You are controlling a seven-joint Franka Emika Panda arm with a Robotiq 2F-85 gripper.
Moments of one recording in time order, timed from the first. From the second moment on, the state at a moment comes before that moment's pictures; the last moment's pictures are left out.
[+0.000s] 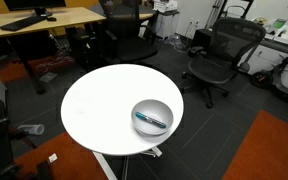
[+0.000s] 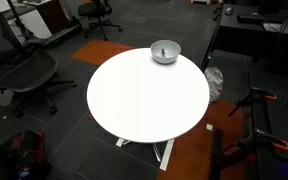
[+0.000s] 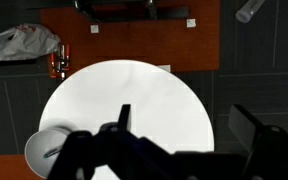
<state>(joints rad) 0.06 -0.30 0.20 -2.09 0.04 1.65 0.30</state>
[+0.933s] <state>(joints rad) 0.06 -0.27 0.16 -2.09 0.04 1.69 0.30</state>
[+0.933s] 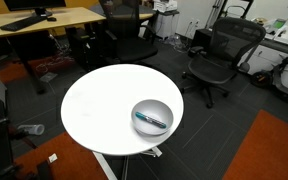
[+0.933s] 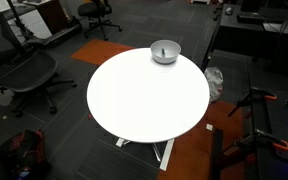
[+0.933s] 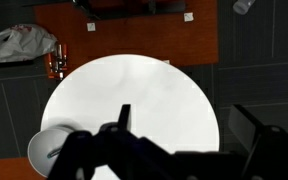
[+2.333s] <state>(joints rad) -0.08 0.00 -0.08 -1.94 0.04 2.14 0.65</state>
